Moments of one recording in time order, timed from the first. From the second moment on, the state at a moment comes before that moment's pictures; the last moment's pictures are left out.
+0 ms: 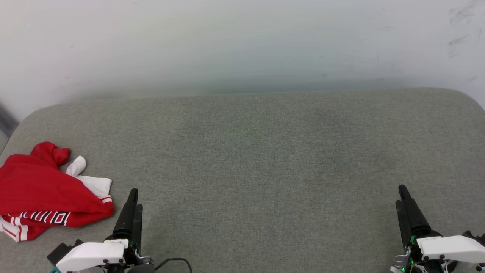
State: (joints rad) left arm -0.05 0.04 0.07 0.25 -1.57 -0.13 0.03; right arm -0.04 -0.05 -0.08 0.26 1.46 0.13 0.03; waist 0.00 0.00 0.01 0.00
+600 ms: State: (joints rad) left arm -0.04 0.04 0.19 0.20 -1.30 -0.13 -0.04; right arm -0.03 -0.05 -0.10 0.14 1.01 0.13 -0.04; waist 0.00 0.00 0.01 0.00
